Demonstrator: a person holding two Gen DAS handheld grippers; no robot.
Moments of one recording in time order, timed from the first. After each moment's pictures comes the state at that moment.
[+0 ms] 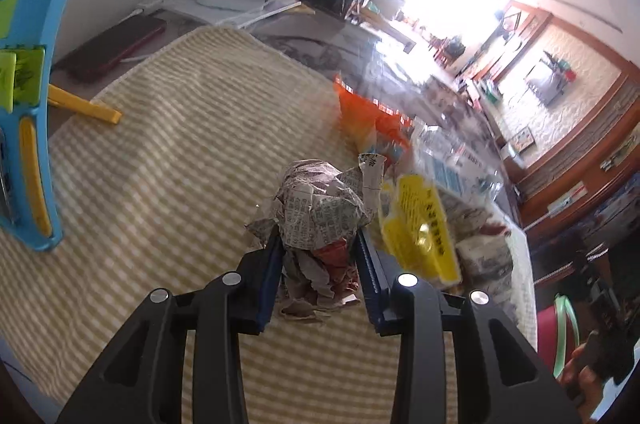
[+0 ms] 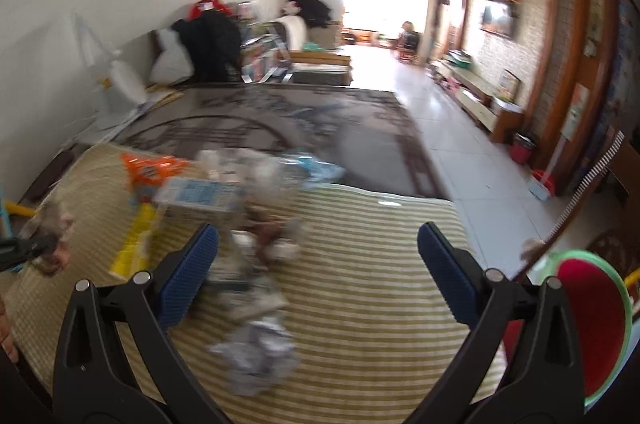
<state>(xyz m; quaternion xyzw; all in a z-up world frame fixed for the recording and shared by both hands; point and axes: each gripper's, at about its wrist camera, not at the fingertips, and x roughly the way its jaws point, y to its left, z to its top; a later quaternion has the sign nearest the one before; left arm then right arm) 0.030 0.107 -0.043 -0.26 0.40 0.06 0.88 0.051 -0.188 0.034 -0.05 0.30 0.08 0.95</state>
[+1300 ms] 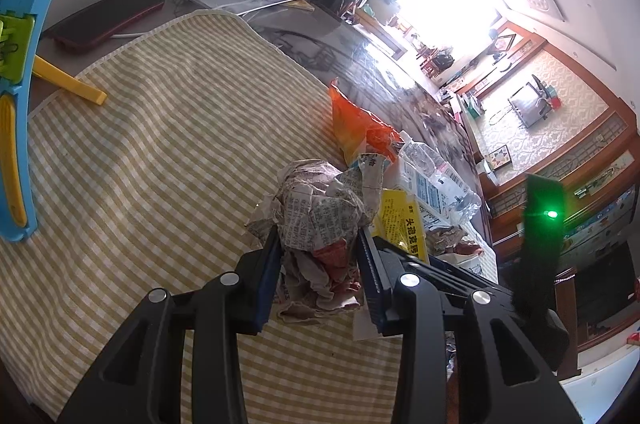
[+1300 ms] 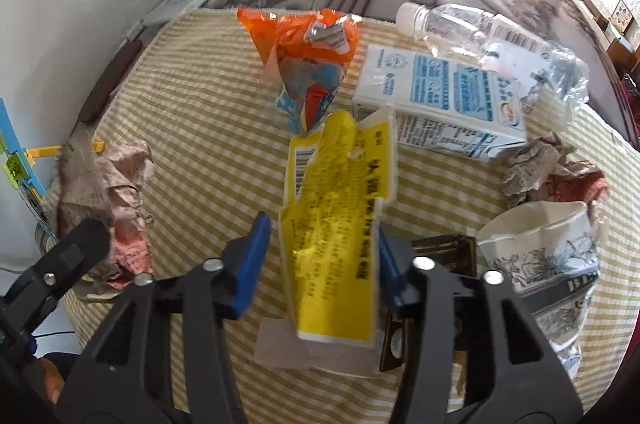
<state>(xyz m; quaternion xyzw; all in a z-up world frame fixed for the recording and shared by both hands) 0.037 0.125 -0.051 -0.33 0.39 0.02 0.86 0.120 -0.030 -0.050 -0.02 0.52 0.22 0.82</state>
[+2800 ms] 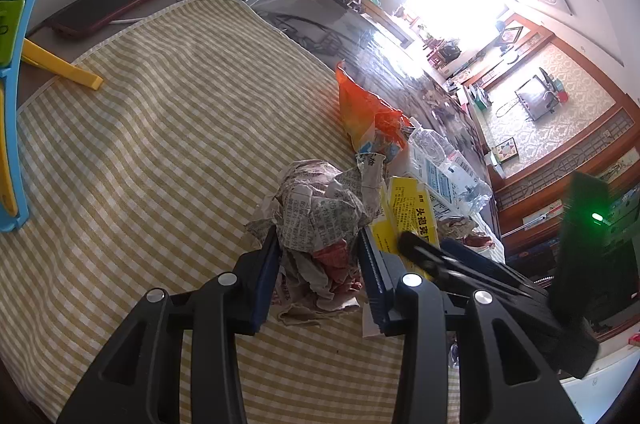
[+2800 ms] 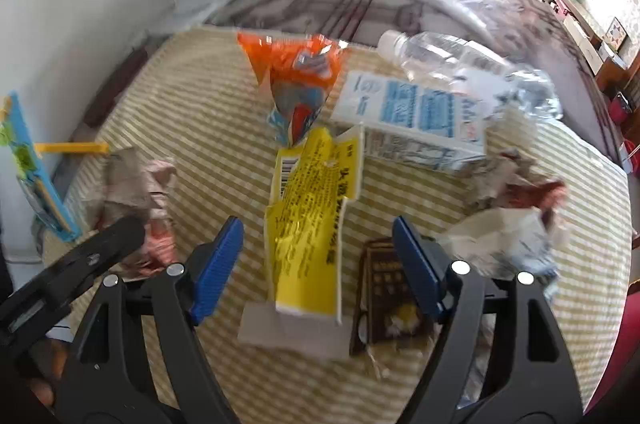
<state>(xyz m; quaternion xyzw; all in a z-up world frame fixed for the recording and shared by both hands) 0.045 0.118 -0.064 -0.32 0.41 0.03 0.85 0.119 -0.034 -0.044 -0.06 0.51 0.22 0.83</state>
